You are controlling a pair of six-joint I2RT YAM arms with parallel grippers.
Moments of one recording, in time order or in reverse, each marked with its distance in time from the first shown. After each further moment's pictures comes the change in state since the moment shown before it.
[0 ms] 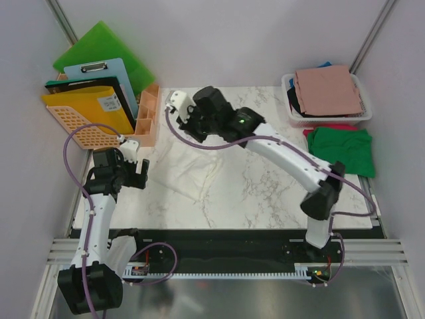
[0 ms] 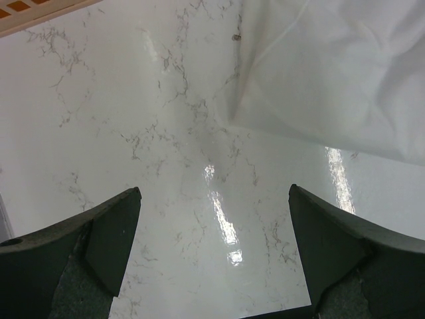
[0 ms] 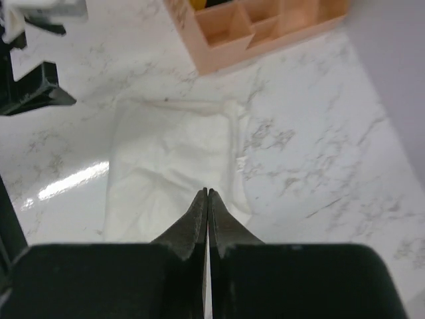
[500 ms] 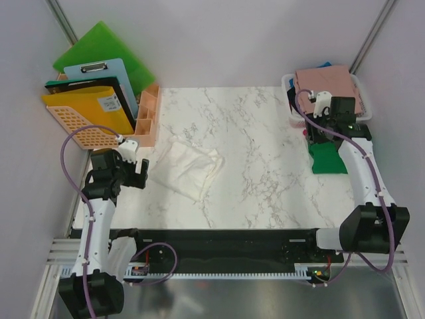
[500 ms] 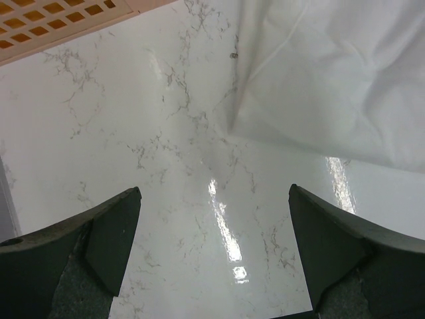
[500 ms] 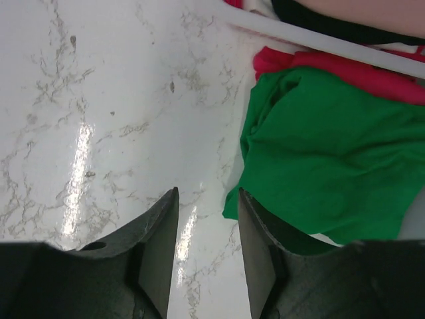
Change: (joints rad) left arm 0.000 -0.039 -0.002 0.008 0.025 0.000; right arm -0.974 -0.561 -0.804 0.025 -0.024 -0.006
